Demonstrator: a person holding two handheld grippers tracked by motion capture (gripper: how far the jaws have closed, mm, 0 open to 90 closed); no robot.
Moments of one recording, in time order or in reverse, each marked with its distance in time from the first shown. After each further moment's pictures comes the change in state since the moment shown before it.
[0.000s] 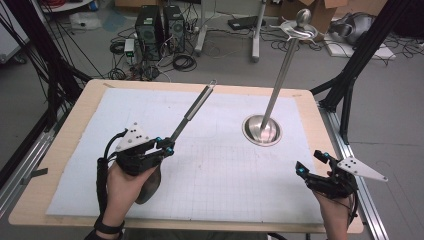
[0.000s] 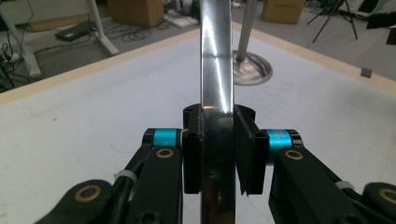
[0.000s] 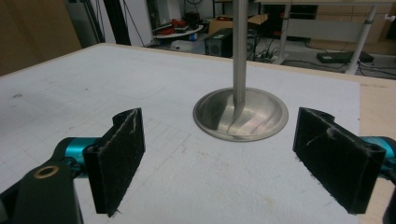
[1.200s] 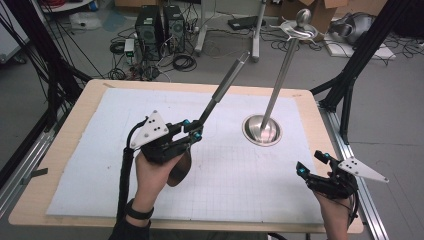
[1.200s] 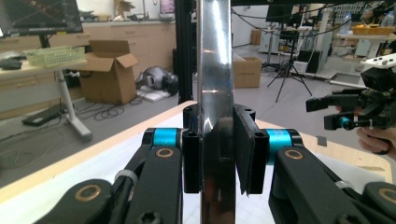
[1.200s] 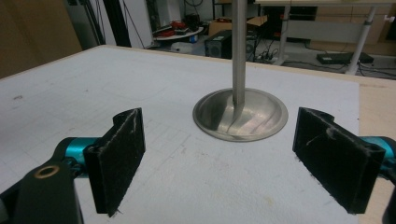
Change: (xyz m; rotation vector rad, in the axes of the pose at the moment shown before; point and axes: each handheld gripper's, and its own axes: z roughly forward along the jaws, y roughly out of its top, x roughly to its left) left arm -0.033 0.043 0.039 -0.277 -0.140 0.100; right arm -0.001 -0.001 0.000 -0.013 0.005 -0.005
